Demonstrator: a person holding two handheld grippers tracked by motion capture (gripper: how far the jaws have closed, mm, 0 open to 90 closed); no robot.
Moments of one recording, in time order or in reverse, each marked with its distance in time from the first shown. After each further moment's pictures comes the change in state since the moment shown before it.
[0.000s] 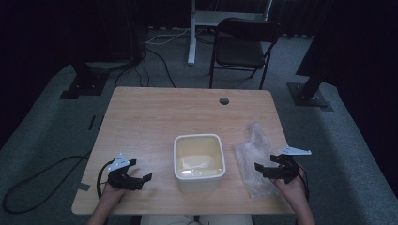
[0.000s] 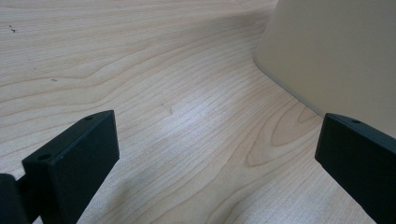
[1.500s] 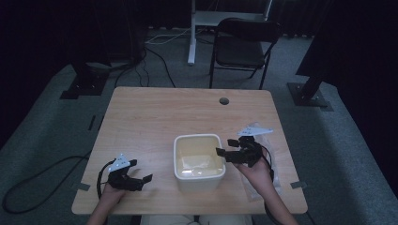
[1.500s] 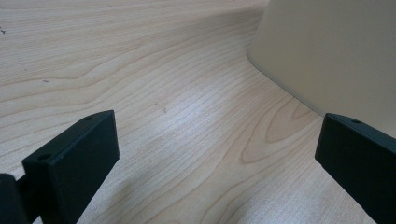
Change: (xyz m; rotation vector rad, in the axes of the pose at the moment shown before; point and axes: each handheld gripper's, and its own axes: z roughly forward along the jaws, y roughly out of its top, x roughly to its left) left arm -0.001 0.000 0.000 0.004 -0.018 0.017; right arm 0.116 0.091 0.025 -0.026 0.194 -0.126
